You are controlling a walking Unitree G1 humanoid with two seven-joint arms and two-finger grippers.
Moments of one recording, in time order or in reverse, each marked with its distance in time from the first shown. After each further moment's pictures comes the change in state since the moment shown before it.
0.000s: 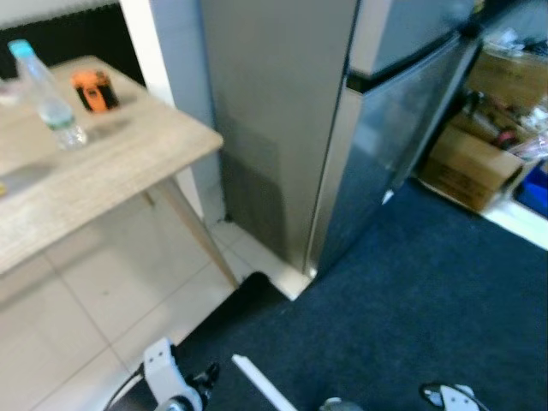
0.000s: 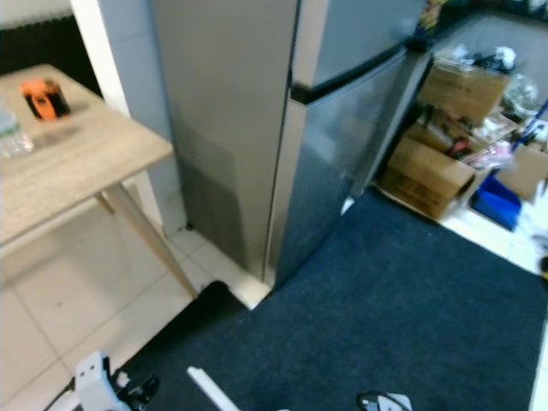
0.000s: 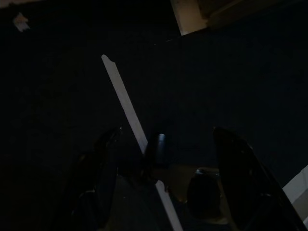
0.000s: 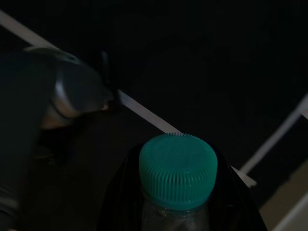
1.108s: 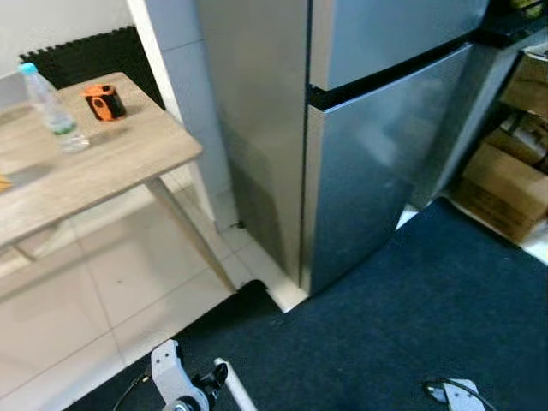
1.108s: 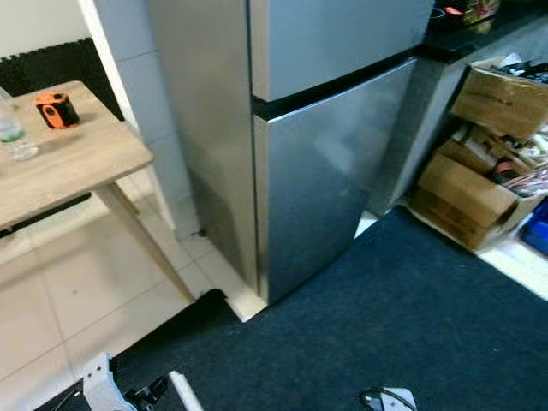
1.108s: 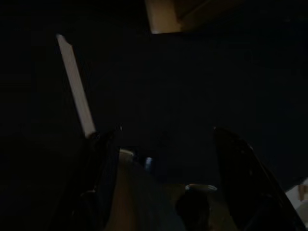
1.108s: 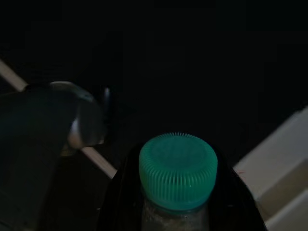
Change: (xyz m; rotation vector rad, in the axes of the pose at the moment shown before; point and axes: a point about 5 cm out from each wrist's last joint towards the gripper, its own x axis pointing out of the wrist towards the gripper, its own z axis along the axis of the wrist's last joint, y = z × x) left arm 0.000 0.000 0.001 -0.011 0.007 -0.021; right arm 0.001 0.004 0.004 -0.053 -0.022 0.021
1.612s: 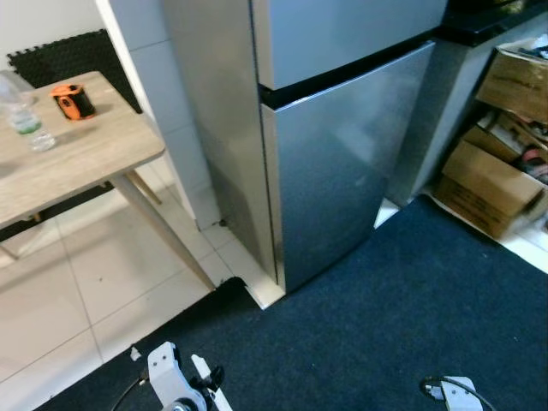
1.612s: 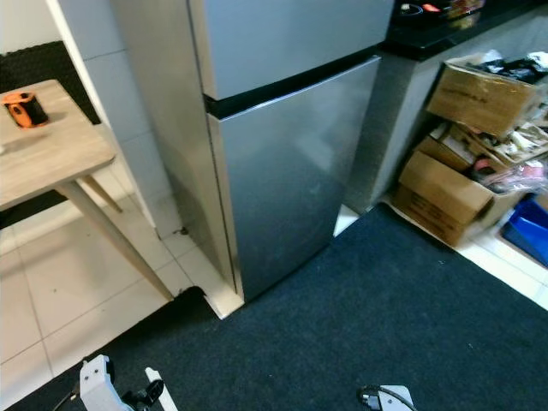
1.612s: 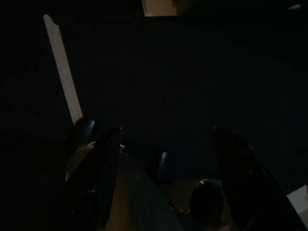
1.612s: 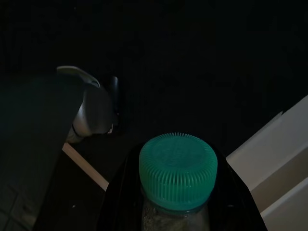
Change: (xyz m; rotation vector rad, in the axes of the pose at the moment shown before) left arm -0.001 0.003 -0.003 -0.005 0.007 0.044; right arm -0.001 -0.004 -0.004 -0.019 0.014 -0.008
